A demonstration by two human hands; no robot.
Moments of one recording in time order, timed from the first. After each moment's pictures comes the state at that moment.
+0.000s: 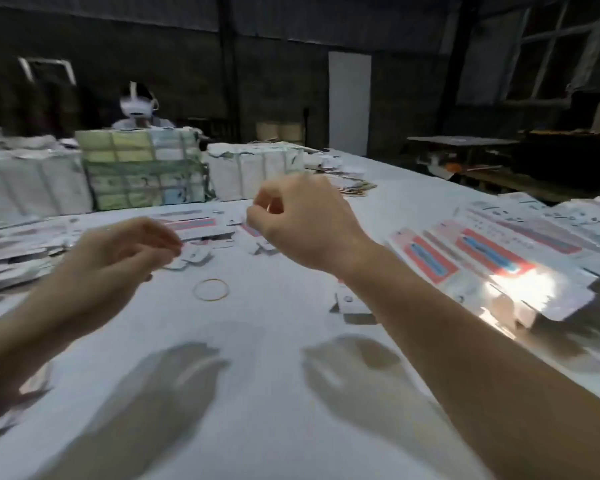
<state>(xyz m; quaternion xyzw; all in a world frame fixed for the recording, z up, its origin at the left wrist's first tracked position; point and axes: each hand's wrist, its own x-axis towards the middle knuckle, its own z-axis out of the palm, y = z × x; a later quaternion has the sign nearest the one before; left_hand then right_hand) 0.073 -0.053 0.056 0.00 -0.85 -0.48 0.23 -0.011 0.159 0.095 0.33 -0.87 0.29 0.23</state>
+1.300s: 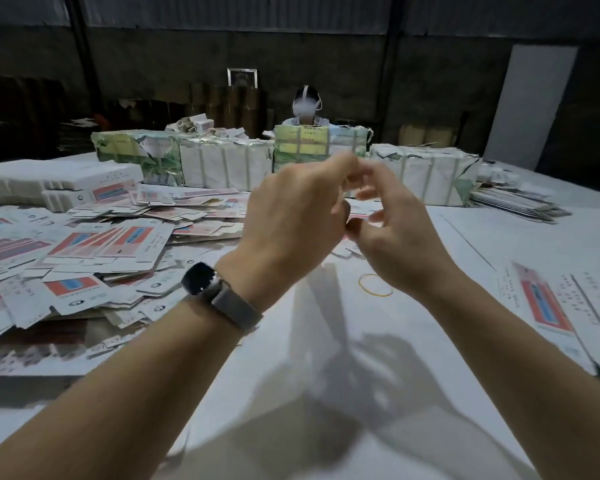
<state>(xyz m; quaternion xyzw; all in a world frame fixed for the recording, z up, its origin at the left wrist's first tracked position) 0.111 -0.063 0.086 -0.01 -0.87 -0.07 0.50 0.019 0.049 0.070 0.49 -0.72 0.47 0.15</state>
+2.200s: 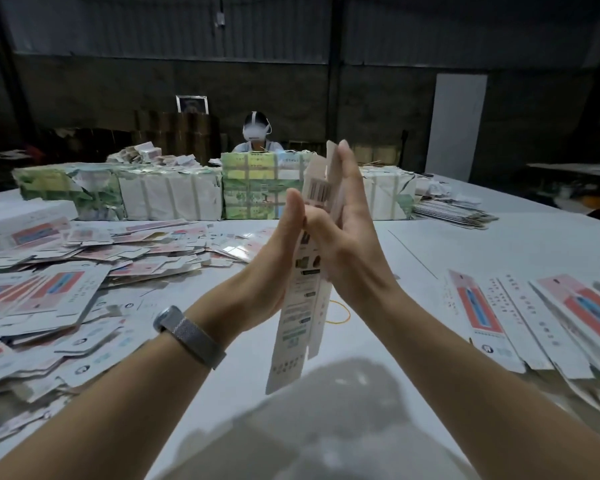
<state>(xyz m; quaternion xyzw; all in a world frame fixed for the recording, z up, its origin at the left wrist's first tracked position) 0.070 -0.045 0.070 -0.19 -0.74 -0.63 0.16 0.010 0.052 0.074 0.43 -0.62 0.66 0.10</state>
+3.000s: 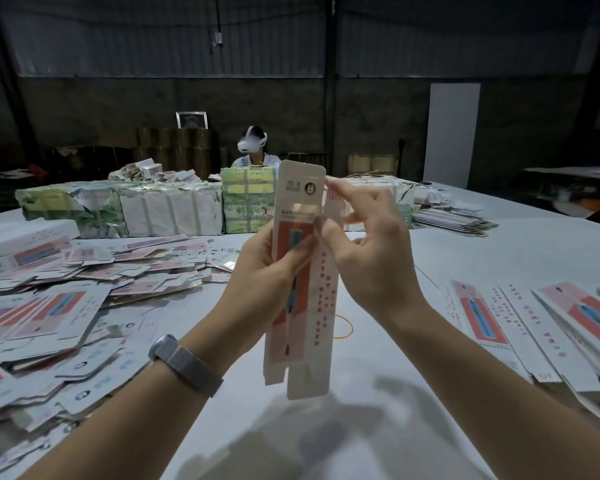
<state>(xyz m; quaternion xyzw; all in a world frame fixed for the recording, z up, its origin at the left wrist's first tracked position) 0.068 -0.054 0.063 -0.06 -0.73 -0.62 0.29 -0.002 0.069 0.080 0.36 -0.71 0.52 0.30</state>
